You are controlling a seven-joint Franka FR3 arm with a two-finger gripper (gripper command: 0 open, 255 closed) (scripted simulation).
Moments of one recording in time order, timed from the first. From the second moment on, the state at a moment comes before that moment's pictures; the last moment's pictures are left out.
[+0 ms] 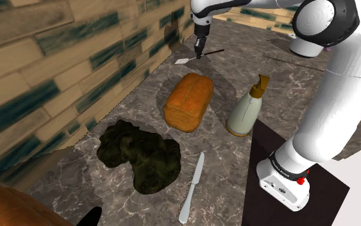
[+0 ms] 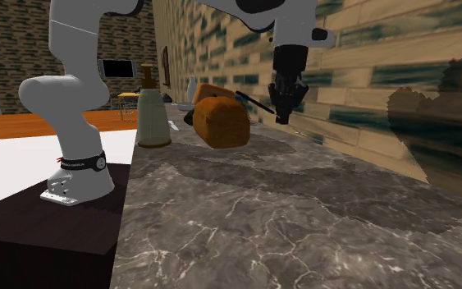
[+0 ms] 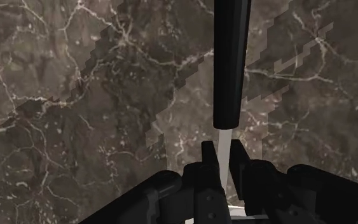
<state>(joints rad) -0.01 0.31 -0.05 -1.60 -0.02 1.86 -0.57</state>
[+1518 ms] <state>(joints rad) 0.00 0.27 -0.05 -1.38 -0.02 1.59 -0.56</state>
